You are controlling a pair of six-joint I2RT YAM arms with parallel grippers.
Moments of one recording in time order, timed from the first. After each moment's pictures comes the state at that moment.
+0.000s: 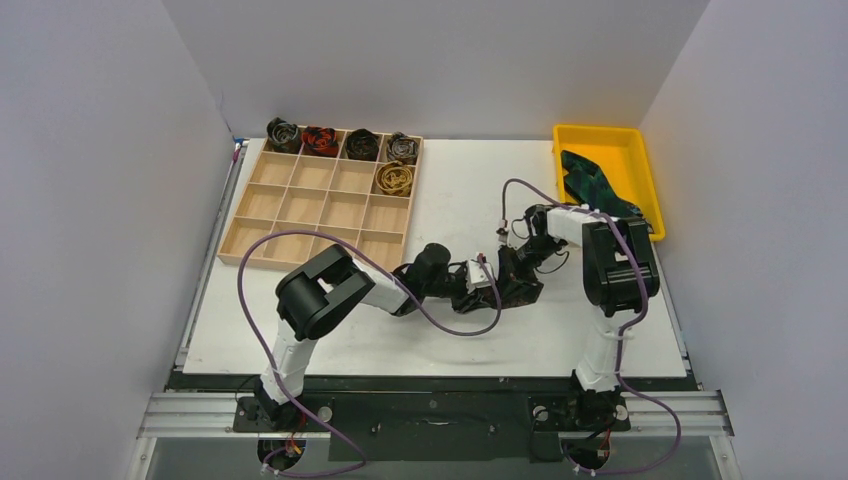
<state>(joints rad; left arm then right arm) -0.88 2.09 0.99 0.69 0.55 0.23 0.17 1.99 1.21 -0.93 -0.66 0.00</state>
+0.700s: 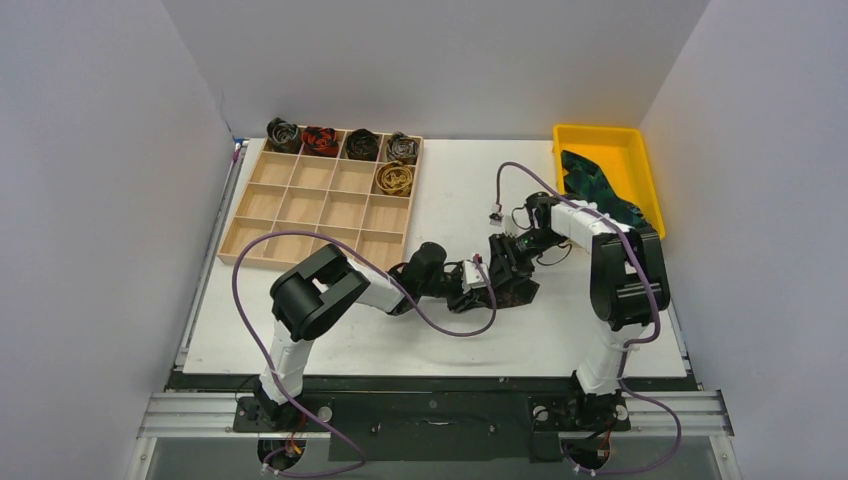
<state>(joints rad) -0.87 2.06 0.96 0.67 0.58 0.27 0.17 1.85 1.24 -0.97 -0.78 -0.19</state>
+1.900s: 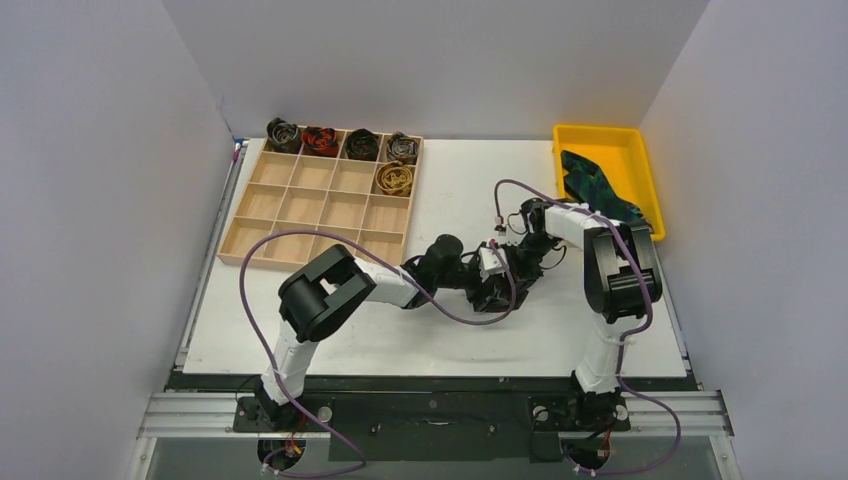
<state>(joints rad) -0.91 2.08 1.10 0.65 0.54 0.13 0.19 1.94 1.23 -0.94 -0.44 -0.11</state>
